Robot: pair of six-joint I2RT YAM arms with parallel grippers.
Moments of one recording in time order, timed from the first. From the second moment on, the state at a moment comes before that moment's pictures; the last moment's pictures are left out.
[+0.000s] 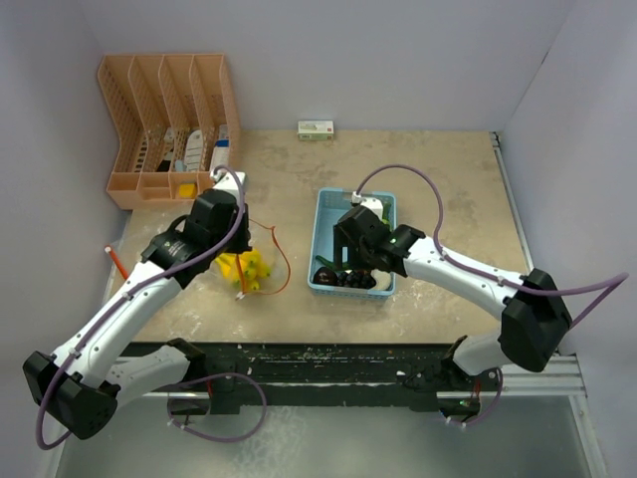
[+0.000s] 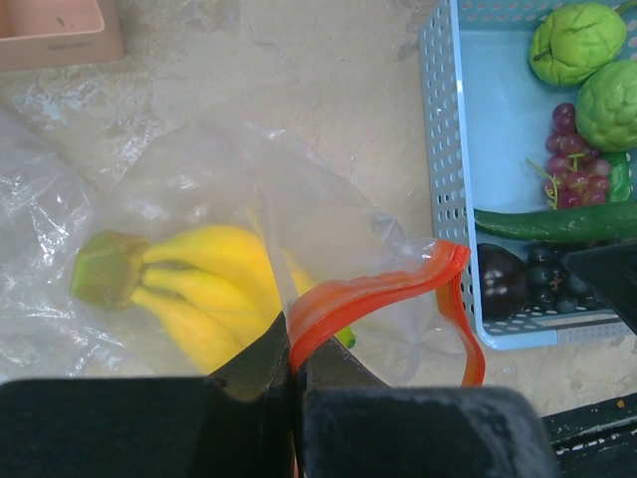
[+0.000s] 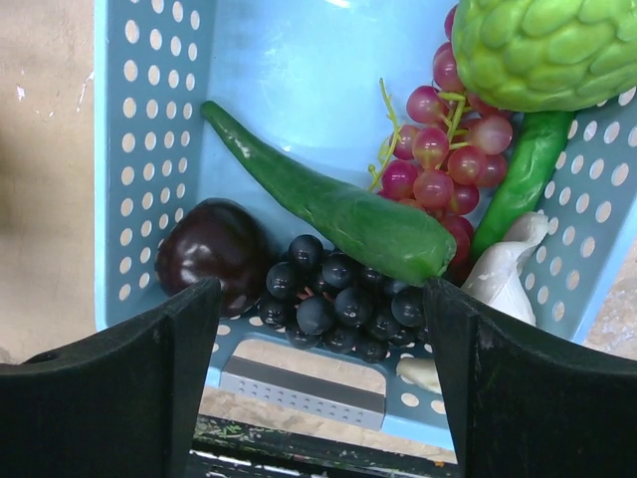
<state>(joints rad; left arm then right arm) -0.54 1.04 1.04 -0.68 -0.20 -0.36 0.81 1.44 1.06 -0.61 0.31 0.67</state>
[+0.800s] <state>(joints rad) -0.54 1.09 1.03 -0.59 -0.19 -0.41 0.81 1.59 1.05 -0.56 0.45 0.79</state>
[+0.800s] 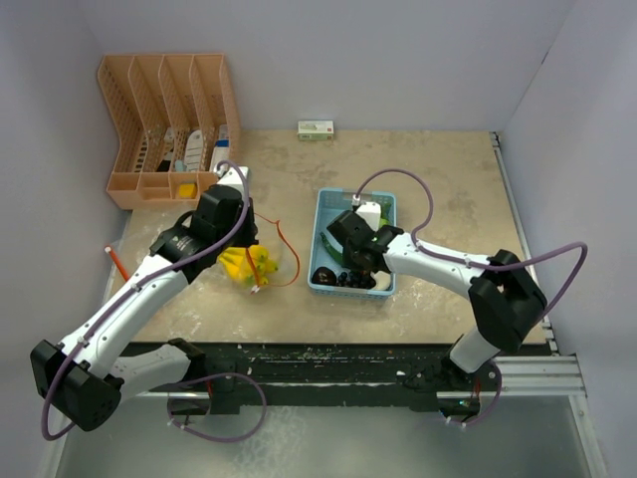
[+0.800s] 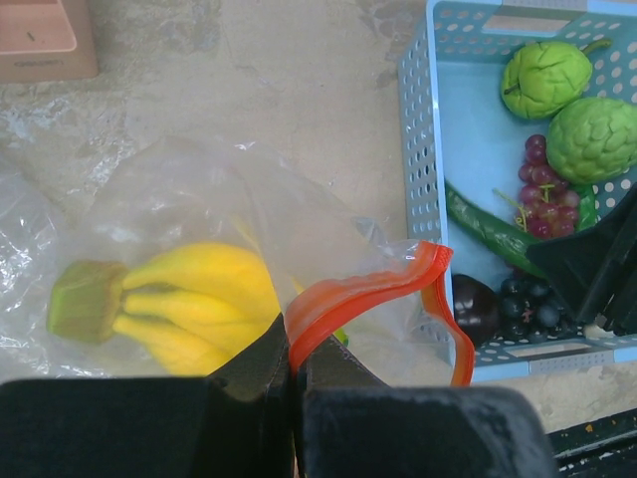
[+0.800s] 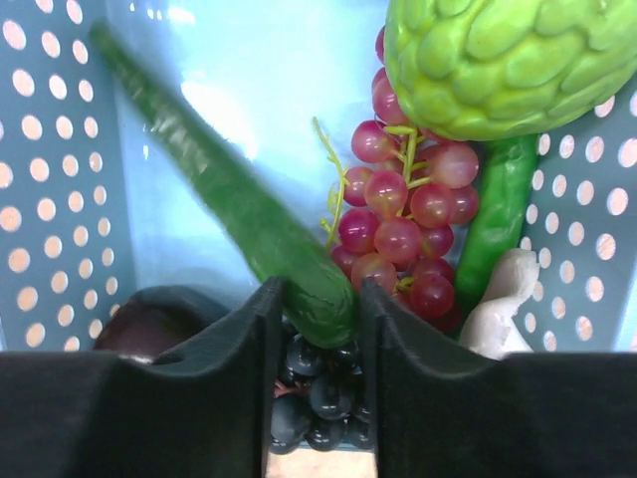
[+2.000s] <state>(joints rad) -0.54 1.09 1.00 -0.57 -0.19 -0.42 0.81 1.47 1.04 -0.49 0.35 0.60</state>
